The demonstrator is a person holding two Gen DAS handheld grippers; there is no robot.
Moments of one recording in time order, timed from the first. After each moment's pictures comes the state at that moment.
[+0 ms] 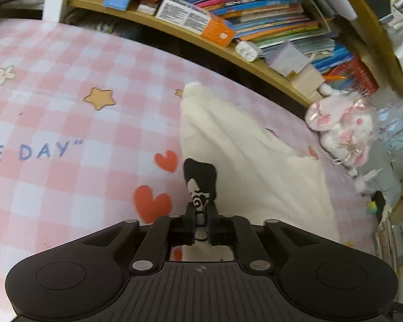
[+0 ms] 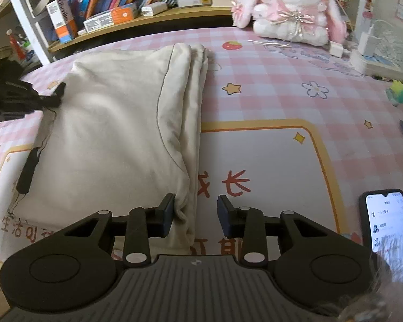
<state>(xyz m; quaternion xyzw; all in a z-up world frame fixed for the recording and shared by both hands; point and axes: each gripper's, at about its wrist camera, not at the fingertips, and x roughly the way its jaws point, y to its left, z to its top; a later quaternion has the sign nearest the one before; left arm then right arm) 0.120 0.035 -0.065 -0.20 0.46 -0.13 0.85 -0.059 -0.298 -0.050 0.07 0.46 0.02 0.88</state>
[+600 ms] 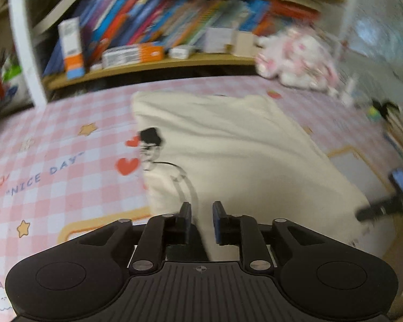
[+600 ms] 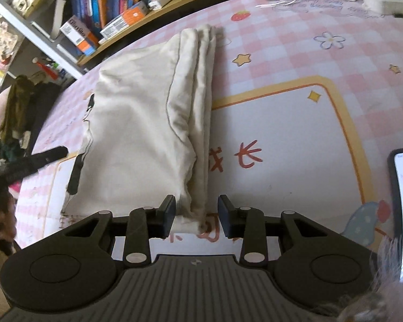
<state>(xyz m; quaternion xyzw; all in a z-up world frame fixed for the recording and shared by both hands) -0.020 -0.064 -0.024 0.06 0.39 -0.16 0.90 -0.064 -0.346 -0.053 0.21 0.50 0.12 0.83</state>
